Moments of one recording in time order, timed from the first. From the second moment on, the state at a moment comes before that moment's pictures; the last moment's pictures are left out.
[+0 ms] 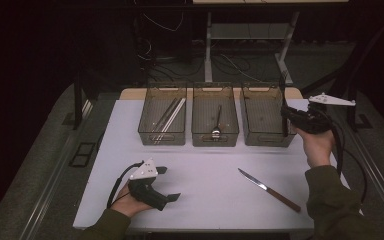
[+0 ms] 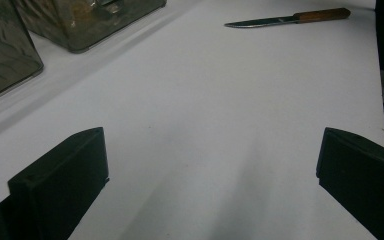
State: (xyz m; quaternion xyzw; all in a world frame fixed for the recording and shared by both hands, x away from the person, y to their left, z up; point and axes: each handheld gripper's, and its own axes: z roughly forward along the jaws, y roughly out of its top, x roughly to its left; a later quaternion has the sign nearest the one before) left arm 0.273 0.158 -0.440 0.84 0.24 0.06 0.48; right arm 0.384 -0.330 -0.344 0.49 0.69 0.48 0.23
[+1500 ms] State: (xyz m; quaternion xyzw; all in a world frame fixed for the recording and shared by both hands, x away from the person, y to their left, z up) left arm 0.272 0.156 -0.440 0.85 0.23 0.06 0.48; right arm 0.437 -0.322 -0.383 0.53 0.75 0.36 0.18
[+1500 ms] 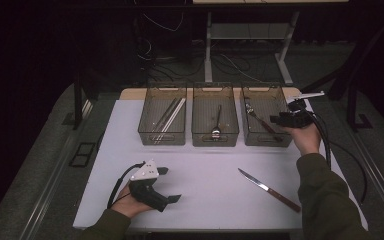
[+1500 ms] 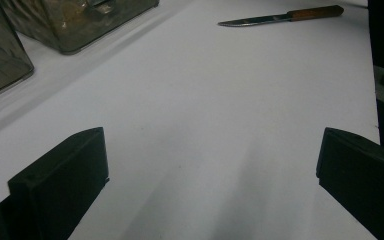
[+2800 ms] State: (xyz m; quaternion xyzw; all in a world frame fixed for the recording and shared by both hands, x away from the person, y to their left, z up) left arm 0.272 0.161 -0.440 0.84 0.24 0.07 0.48; right arm 0.314 -0.312 -0.391 0.39 0.81 0.43 0.12
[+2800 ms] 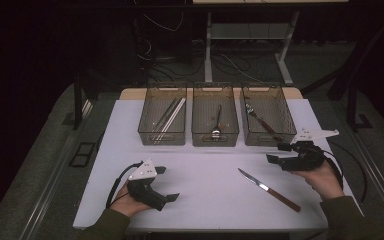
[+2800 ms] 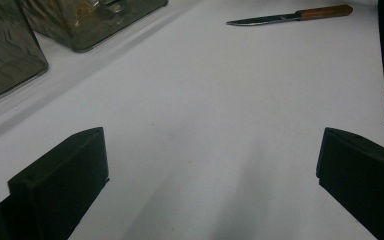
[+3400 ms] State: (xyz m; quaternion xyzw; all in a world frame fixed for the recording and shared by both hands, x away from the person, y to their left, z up) left arm 0.272 0.160 -0.440 0.85 0.23 0.07 0.47; right arm 0.276 -0.309 -0.405 0.36 0.85 0.38 0.09
